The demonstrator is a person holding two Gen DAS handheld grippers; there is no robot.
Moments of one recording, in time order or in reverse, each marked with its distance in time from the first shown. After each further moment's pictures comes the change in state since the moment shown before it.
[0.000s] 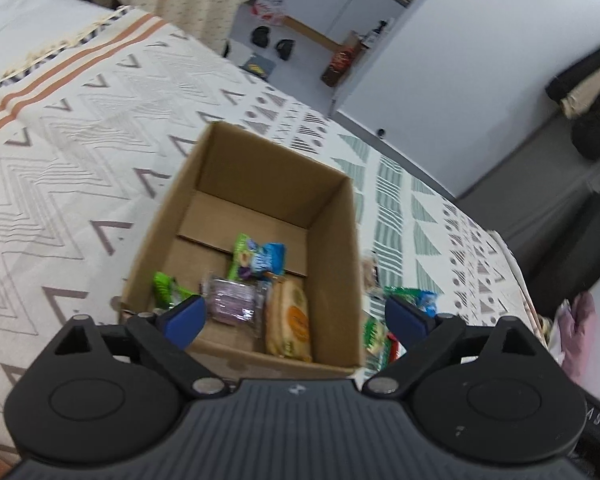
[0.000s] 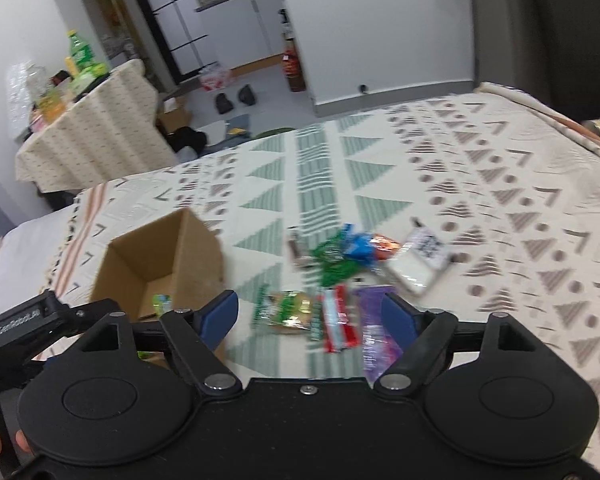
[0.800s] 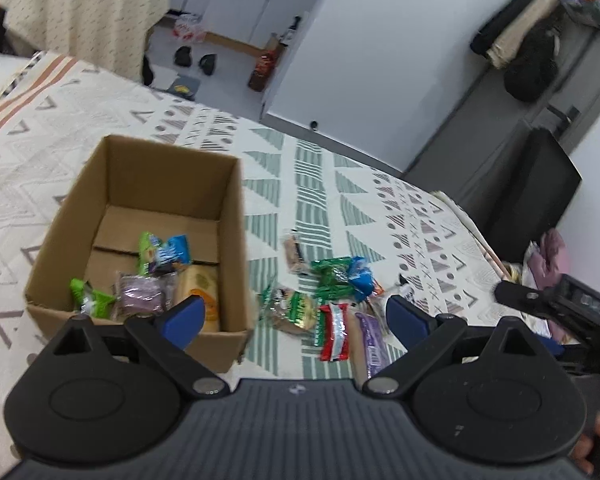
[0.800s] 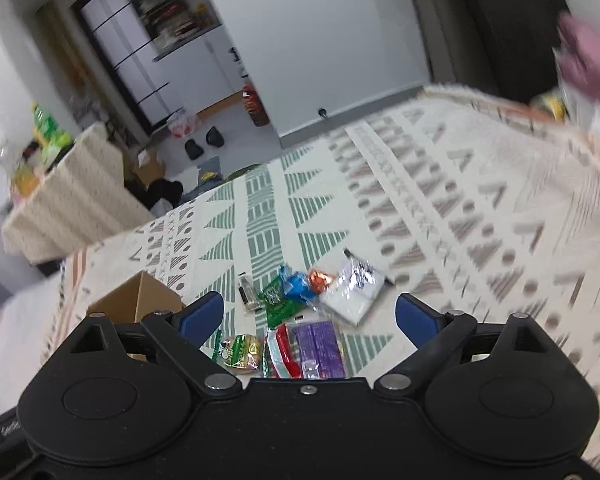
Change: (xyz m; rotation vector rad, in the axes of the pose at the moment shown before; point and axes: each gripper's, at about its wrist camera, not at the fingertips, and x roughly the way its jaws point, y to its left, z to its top) left arm -0.002 -0.067 -0.037 0.222 -0.030 -0.105; right arm -0.005 -0.078 0.005 0.198 -0.077 0.011
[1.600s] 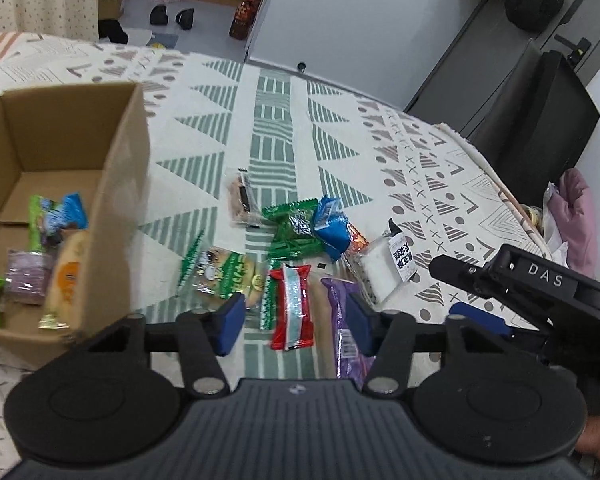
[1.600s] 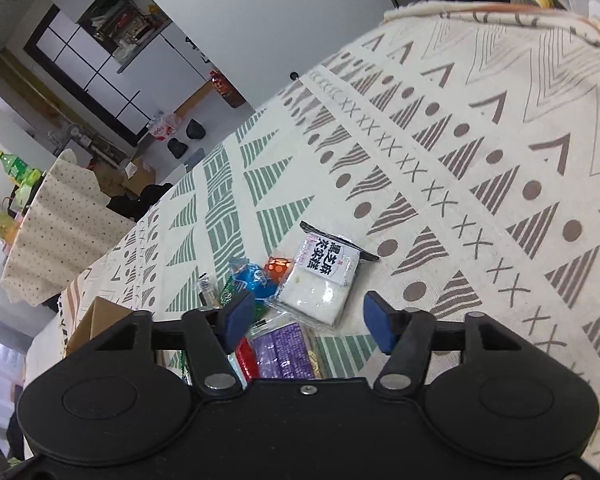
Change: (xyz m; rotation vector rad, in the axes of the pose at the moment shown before) left arm 0.104 -0.057 -0.016 0.049 0.170 0.035; right arm 0.084 -0.060 -0.002 0.193 0.095 0.054
